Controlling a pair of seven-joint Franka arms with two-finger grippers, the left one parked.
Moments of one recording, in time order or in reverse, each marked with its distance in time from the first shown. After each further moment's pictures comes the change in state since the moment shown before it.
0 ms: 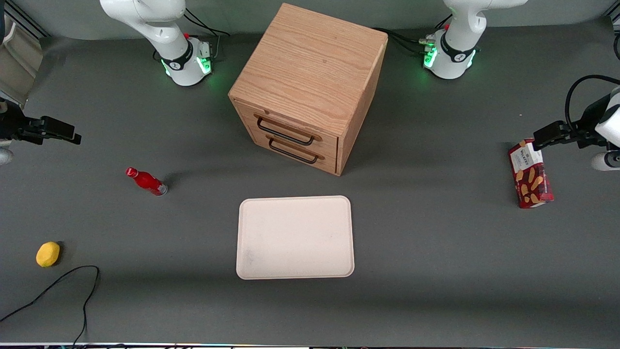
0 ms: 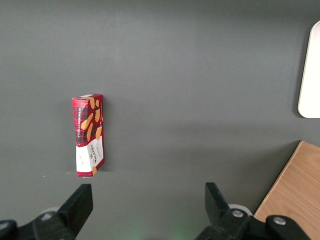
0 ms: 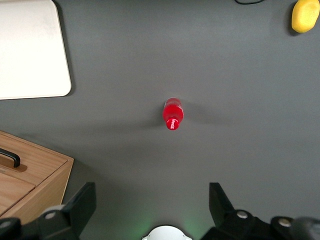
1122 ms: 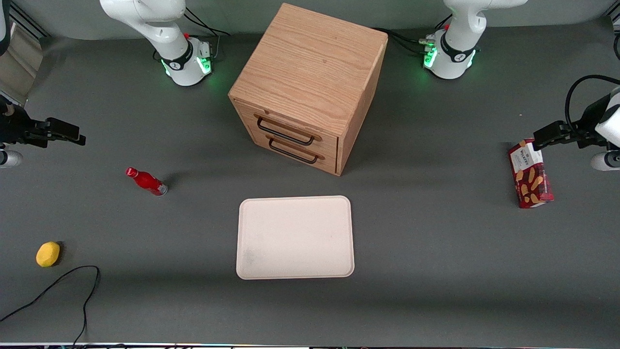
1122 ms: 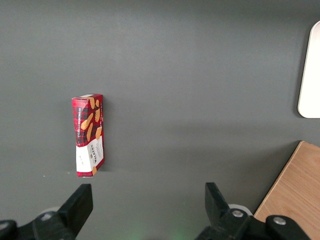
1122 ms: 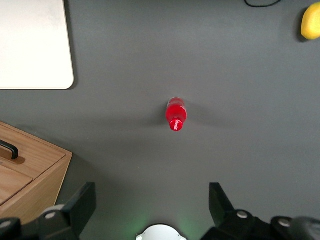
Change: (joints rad) arm 0.008 0.019 0.012 0.013 0.000 -0.006 -0.045
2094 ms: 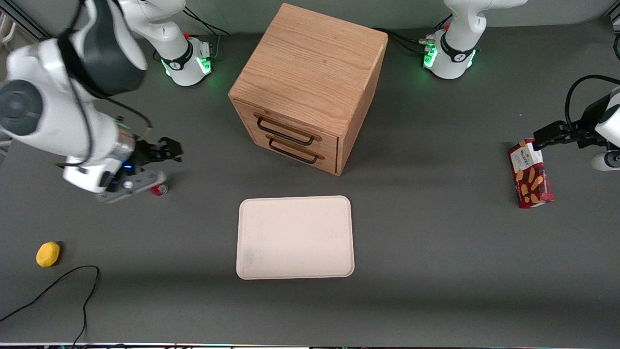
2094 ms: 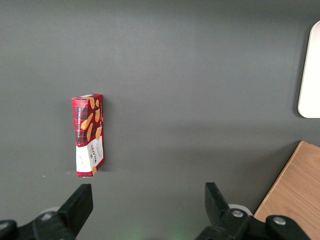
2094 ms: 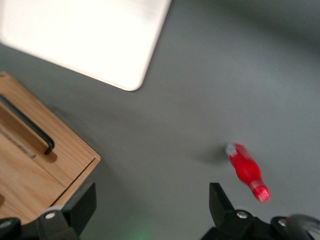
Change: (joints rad) arm 0.353 0.204 0.018 0.060 0.004 0.133 -0.062
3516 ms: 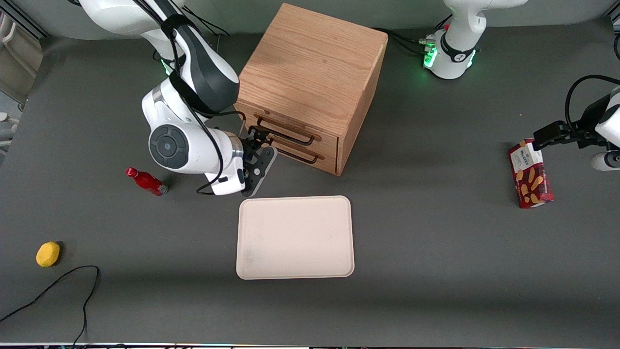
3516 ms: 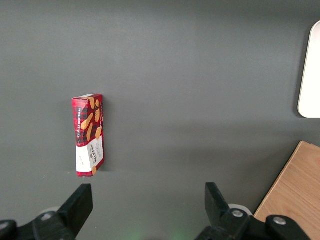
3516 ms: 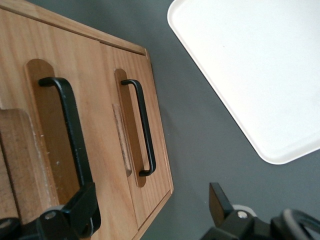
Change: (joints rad) arm 0.112 0.181 0.088 0.040 0.276 0.074 -0.378
